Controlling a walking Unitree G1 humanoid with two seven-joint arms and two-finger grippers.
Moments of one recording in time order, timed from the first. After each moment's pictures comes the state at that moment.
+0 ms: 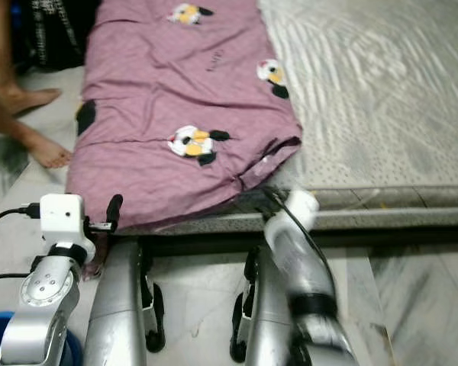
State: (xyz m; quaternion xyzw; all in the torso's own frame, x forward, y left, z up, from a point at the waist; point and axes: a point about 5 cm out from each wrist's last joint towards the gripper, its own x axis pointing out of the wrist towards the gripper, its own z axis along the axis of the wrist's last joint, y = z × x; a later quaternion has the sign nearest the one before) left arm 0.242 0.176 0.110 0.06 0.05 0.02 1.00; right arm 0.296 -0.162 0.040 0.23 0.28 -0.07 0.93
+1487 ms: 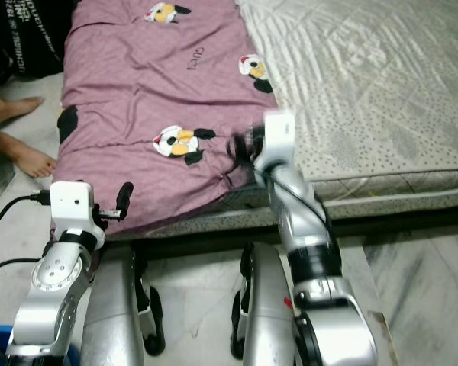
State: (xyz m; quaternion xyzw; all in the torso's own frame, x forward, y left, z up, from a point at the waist) left arm 0.259 0.169 0.117 0.04 0.02 0.00 1.00; right arm 0.359 -0.128 0.142 0.01 0.06 0.11 0.99
